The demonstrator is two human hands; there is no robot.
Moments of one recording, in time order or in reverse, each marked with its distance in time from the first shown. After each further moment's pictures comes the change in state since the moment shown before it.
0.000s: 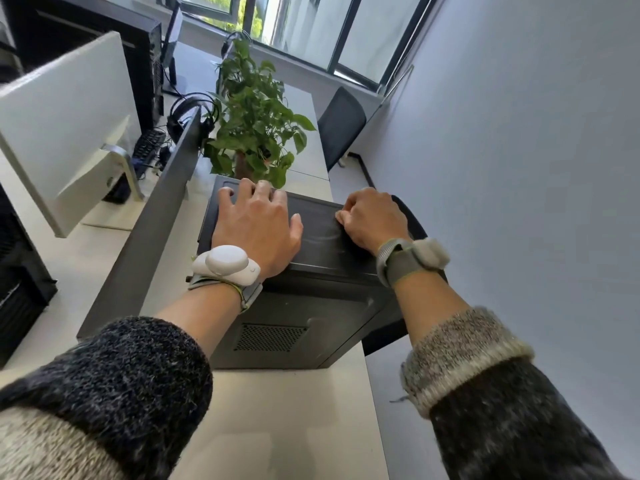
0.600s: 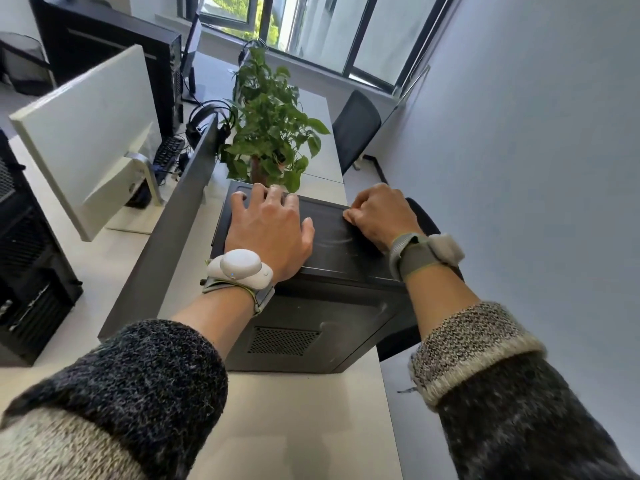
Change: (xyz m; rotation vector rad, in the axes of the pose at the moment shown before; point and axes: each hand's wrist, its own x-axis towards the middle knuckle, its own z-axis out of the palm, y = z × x) left_hand 0.001 0.003 0.001 0.027 -0.002 -0.004; right_hand 0.024 0.008 0.005 0.147 -0.023 -0.022
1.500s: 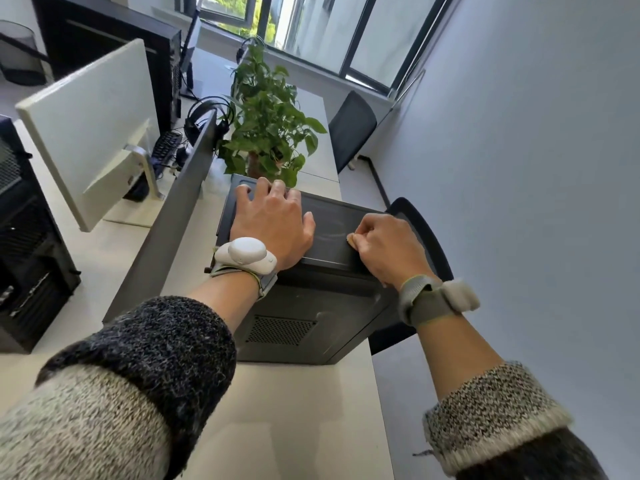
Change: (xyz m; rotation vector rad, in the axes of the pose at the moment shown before) left_hand -0.001 -0.002 0.002 -0.008 0.004 0.005; right_hand -0.082 0.002 -0.005 -0.025 -0.005 0.010
